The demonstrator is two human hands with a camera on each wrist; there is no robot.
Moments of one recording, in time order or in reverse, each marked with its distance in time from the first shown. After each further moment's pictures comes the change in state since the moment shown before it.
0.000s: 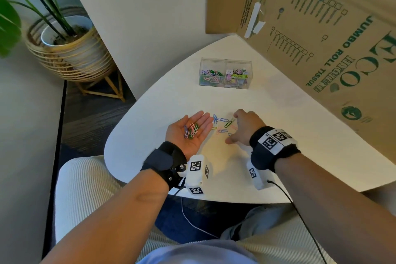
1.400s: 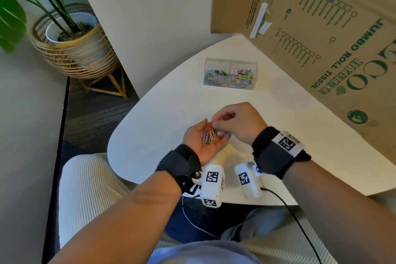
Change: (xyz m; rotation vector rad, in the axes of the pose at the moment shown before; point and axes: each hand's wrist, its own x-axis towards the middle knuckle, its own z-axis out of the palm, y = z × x) left_hand -0.006 -0.025 0.012 0.066 -0.052 -0.097; right_hand -0.030 -0.032 -0.009 0.732 0.061 -0.304
